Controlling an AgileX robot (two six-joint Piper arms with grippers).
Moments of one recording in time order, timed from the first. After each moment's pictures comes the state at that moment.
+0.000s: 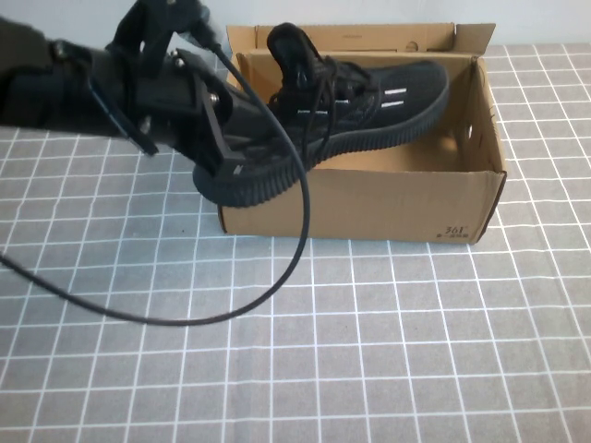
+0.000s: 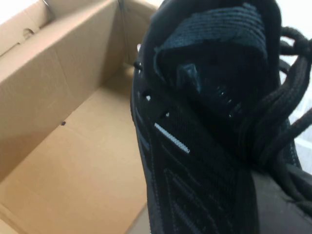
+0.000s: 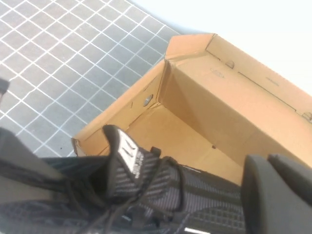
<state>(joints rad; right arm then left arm) 0.56 1.78 -2.37 0.02 1.28 -0.09 -0.29 1.52 -1.30 -0.95 0.81 1.36</state>
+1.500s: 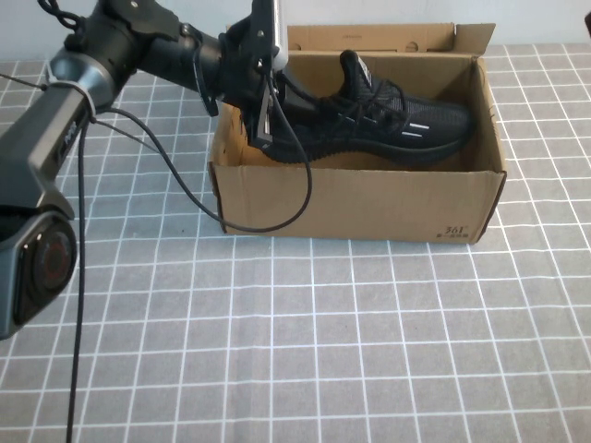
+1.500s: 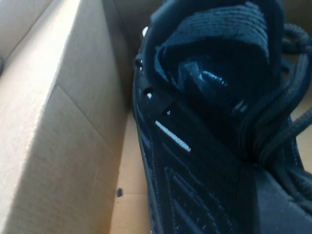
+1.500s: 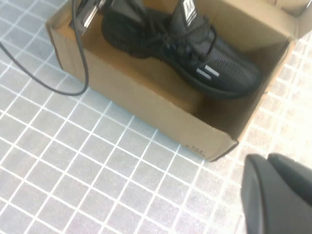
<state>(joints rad) 0.55 1.26 -1.72 -0.08 1.28 0.04 -0.25 2.43 -2.36 -0.91 1.21 1.73</state>
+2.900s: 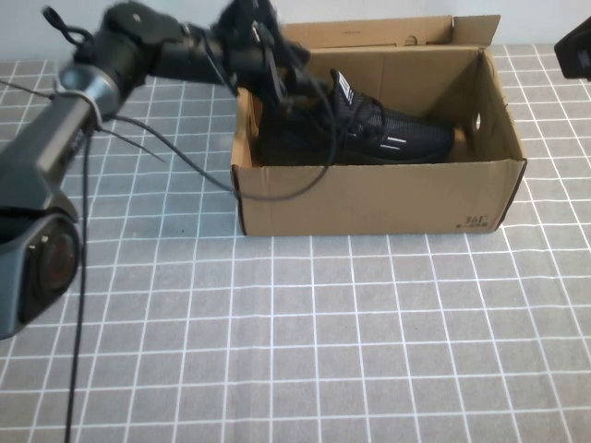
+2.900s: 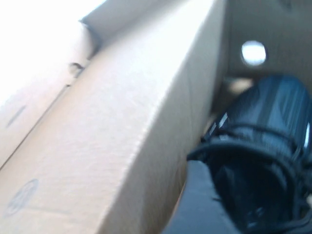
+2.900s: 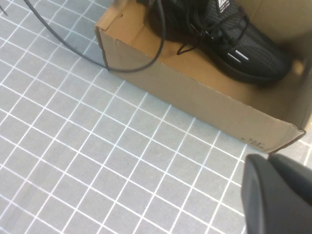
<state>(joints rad) 0.55 1.26 -1.69 0.02 1.28 0.06 -0.24 2.46 -2.36 -1.04 0.94 1.52</state>
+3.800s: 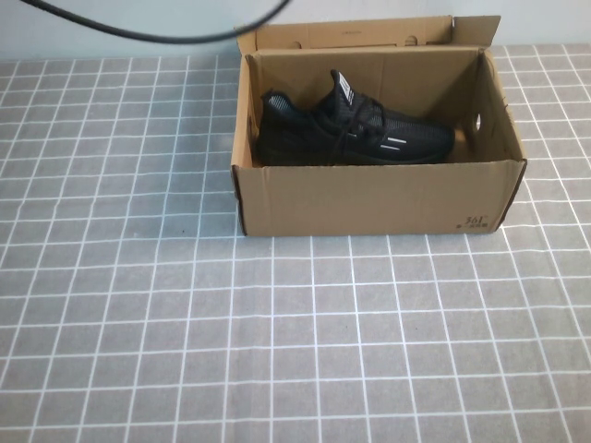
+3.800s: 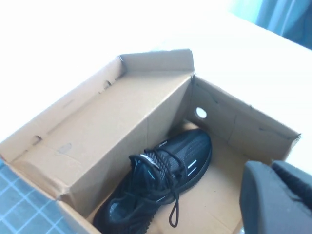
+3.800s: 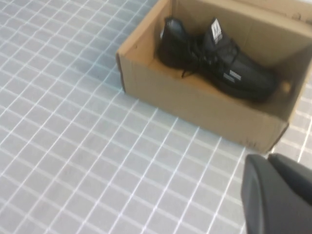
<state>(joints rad) 0.55 0.94 -1.55 0.03 1.28 0.09 -0.23 1.87 -2.36 -0.61 1.25 0.67</state>
